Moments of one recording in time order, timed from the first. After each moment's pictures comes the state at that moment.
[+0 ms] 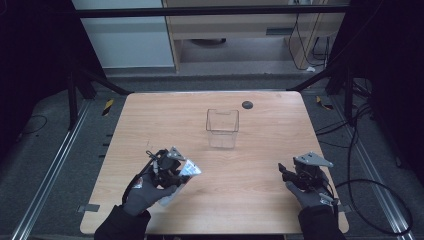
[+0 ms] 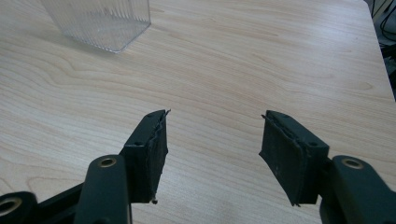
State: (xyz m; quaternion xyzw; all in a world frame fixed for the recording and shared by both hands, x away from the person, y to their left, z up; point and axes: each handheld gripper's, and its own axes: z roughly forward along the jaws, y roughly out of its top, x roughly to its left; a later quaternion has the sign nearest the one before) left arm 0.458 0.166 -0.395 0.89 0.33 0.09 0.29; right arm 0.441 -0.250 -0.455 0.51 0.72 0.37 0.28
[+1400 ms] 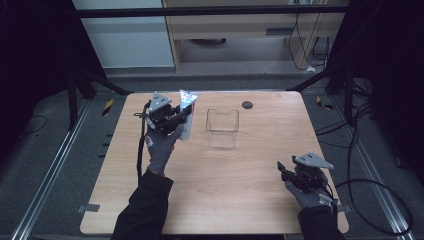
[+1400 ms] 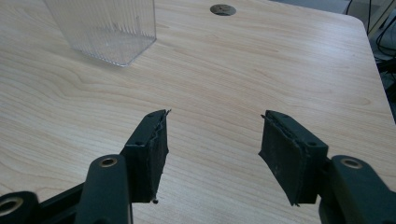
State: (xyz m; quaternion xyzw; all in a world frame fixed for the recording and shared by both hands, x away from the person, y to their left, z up) left arm 0.549 0.158 -0.335 0.70 0.41 0.25 0.54; right arm 0.437 -0.247 -0.452 0.49 0.72 0.39 0.30
